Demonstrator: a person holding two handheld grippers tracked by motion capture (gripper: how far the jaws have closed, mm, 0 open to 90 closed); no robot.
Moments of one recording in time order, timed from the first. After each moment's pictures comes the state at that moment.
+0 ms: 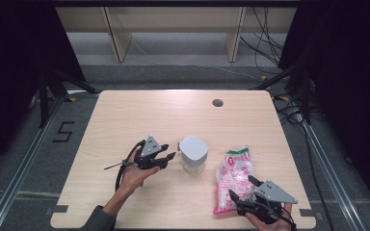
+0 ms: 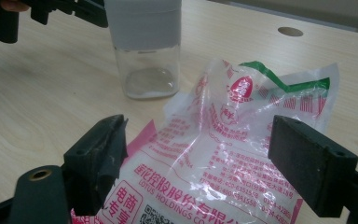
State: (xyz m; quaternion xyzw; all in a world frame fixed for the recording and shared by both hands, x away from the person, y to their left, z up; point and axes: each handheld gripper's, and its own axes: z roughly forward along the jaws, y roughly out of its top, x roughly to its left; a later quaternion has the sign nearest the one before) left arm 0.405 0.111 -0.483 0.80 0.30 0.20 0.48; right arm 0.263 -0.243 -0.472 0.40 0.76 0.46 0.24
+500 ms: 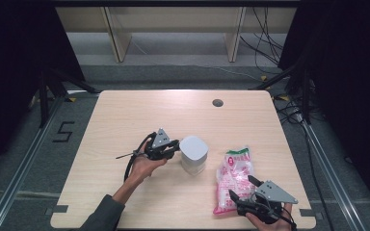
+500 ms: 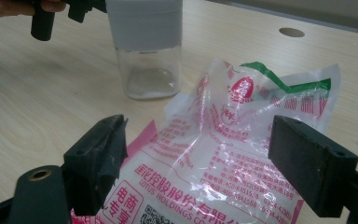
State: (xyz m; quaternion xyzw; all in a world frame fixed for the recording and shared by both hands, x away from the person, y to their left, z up) left arm 0.434 0.089 -0.486 0.81 0.27 0.19 0.48; right arm 0.264 -0.244 -0.472 0.39 0.76 0.46 0.24
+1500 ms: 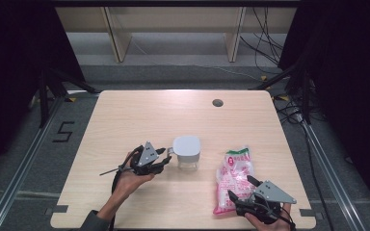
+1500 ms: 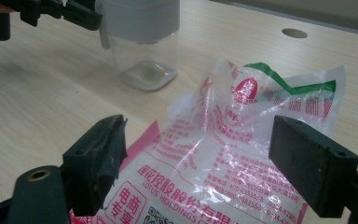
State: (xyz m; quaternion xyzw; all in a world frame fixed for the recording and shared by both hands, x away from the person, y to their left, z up) left arm 0.390 0.123 -0.487 0.82 0.24 0.23 0.47; right arm 0.262 -0.241 -0.472 0.40 0.76 0.46 0.24
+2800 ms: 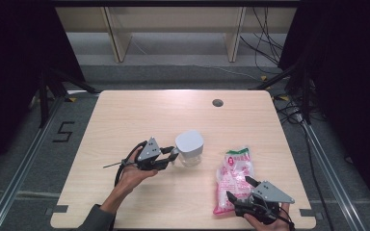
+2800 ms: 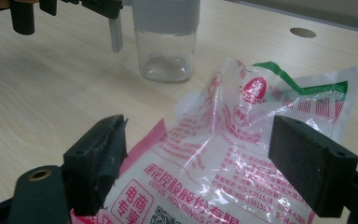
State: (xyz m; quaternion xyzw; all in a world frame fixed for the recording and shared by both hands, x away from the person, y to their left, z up) left arm 0.402 0.116 -0.481 0.81 0.21 0.19 0.51; right arm 0.261 -0.238 -0.473 0.40 0.76 0.45 0.23
